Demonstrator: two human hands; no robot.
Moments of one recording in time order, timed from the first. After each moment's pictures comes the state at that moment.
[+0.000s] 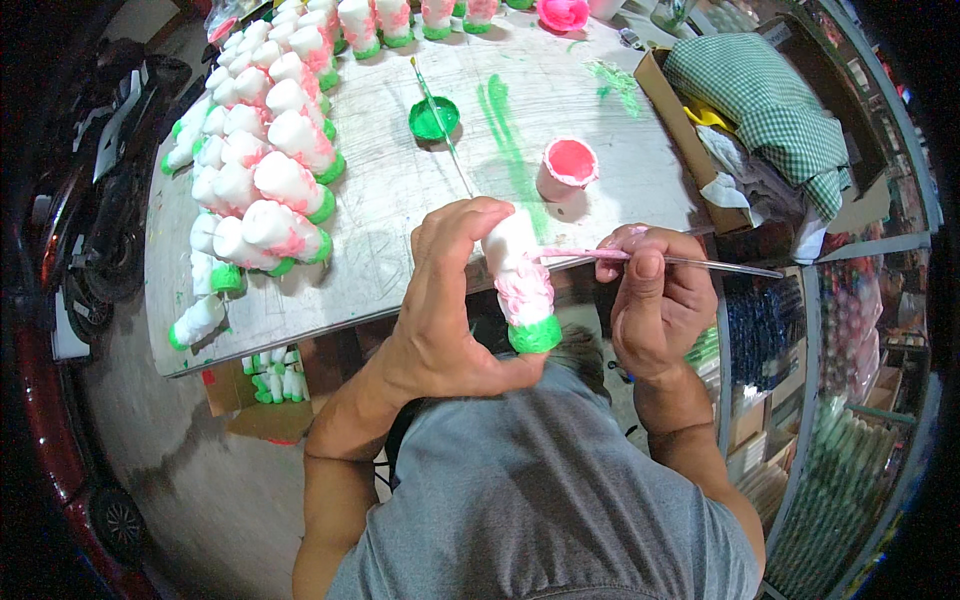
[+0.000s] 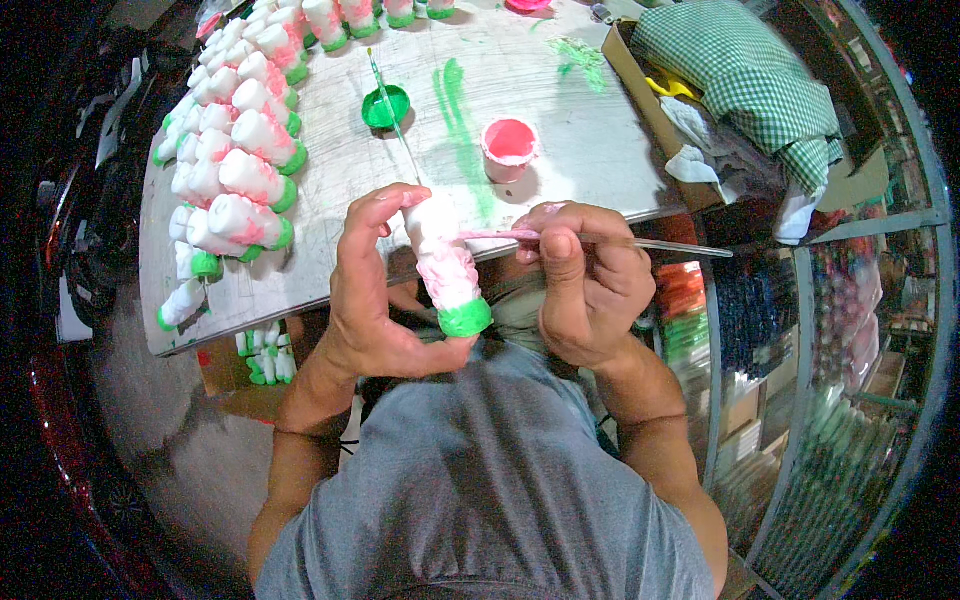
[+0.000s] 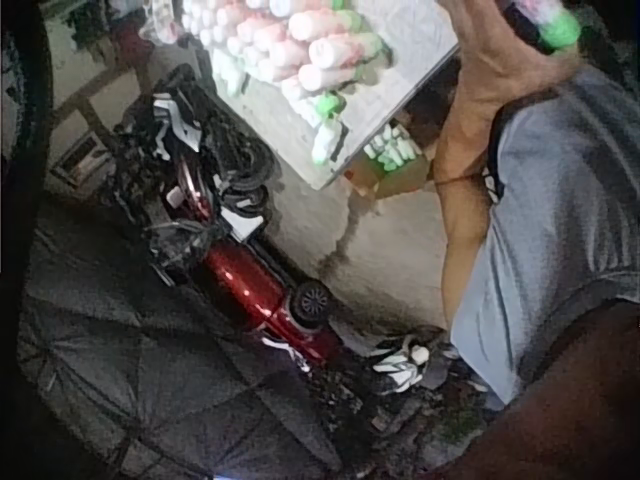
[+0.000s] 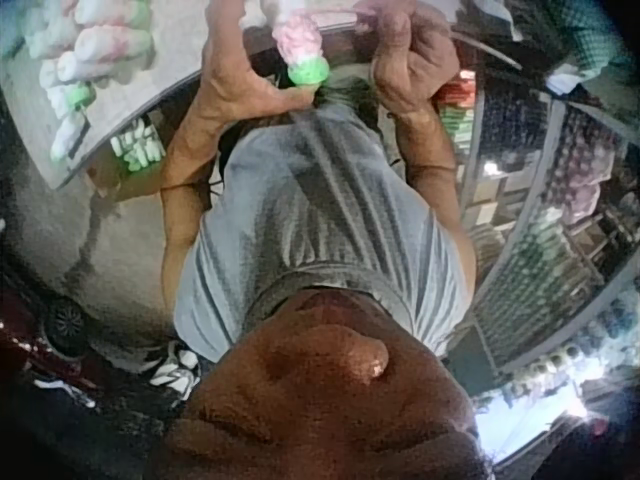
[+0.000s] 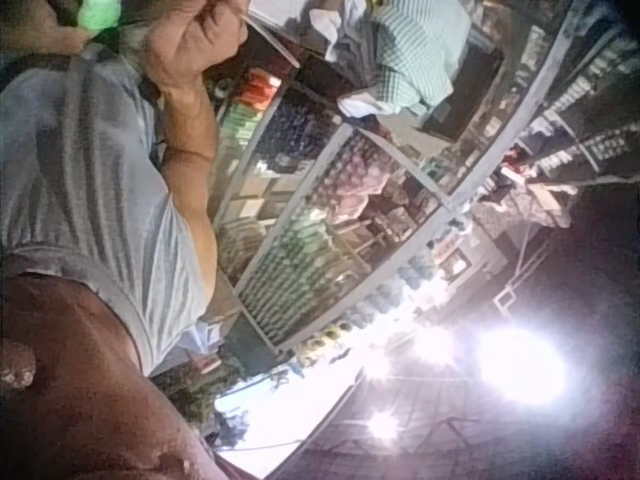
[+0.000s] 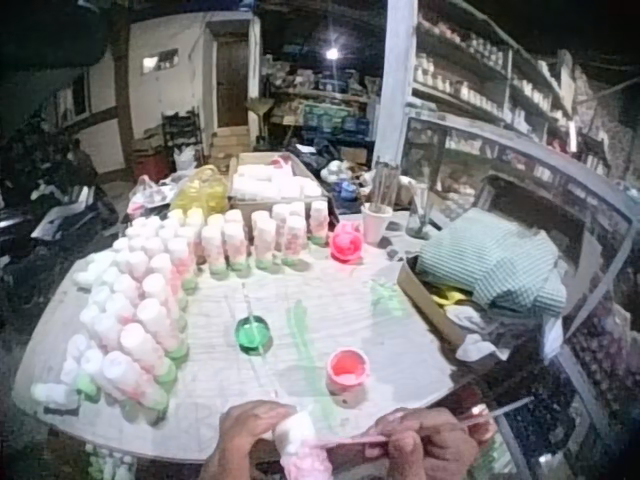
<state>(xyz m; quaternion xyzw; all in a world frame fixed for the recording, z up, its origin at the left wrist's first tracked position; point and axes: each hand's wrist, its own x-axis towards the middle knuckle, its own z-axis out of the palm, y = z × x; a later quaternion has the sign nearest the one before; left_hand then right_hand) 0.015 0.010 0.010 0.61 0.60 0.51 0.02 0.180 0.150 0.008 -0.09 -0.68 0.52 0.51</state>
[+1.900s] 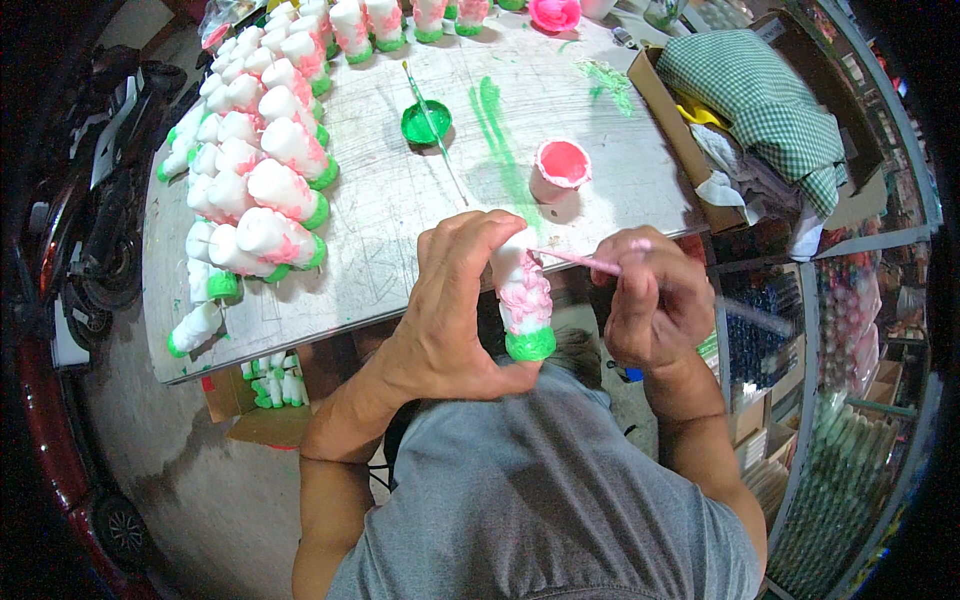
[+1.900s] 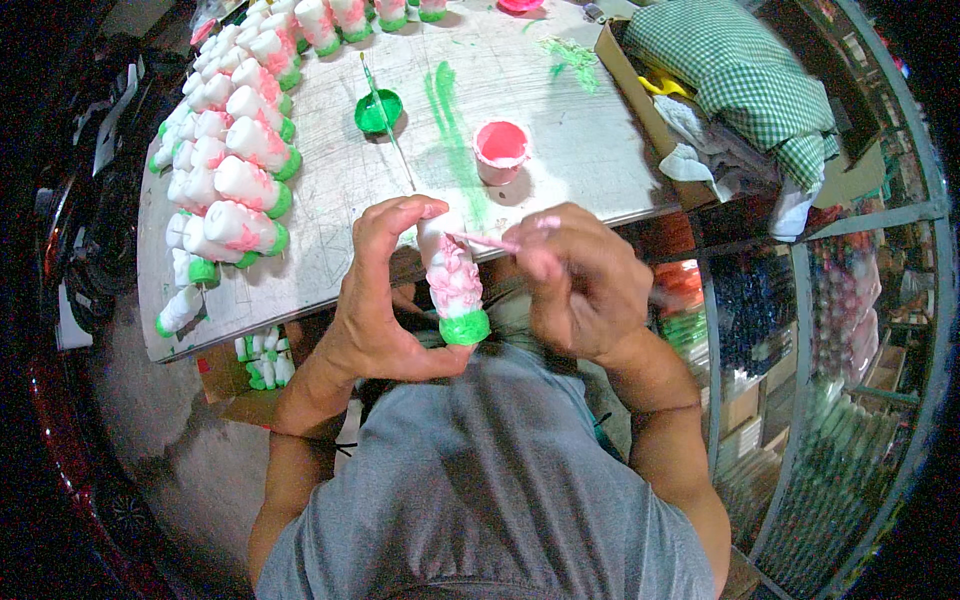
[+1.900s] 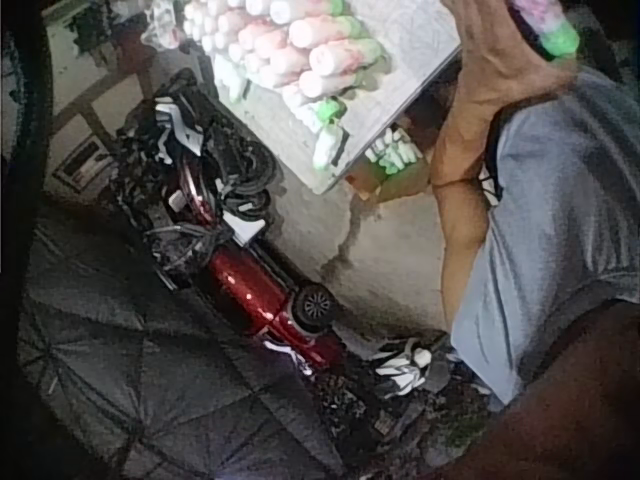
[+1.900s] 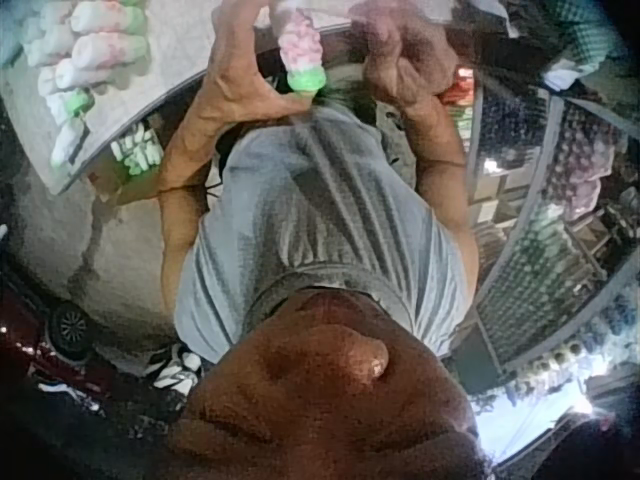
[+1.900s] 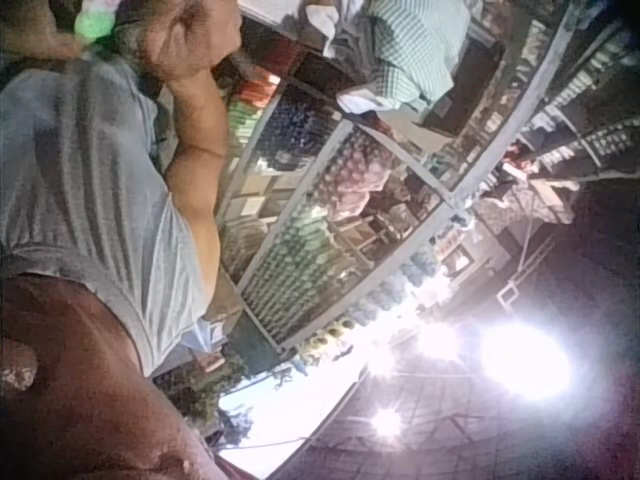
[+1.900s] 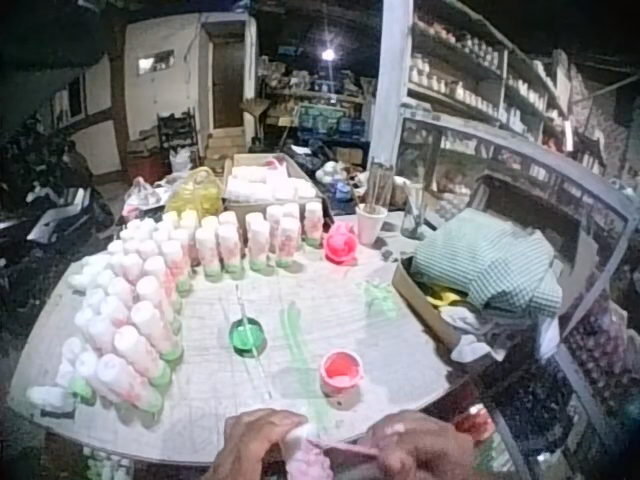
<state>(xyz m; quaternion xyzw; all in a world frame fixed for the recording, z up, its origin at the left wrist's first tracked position) 0.016 0.014 0.010 0.64 0.57 0.51 0.06 0.176 0.162 0.015 -0.02 -0.74 0.40 0.53</state>
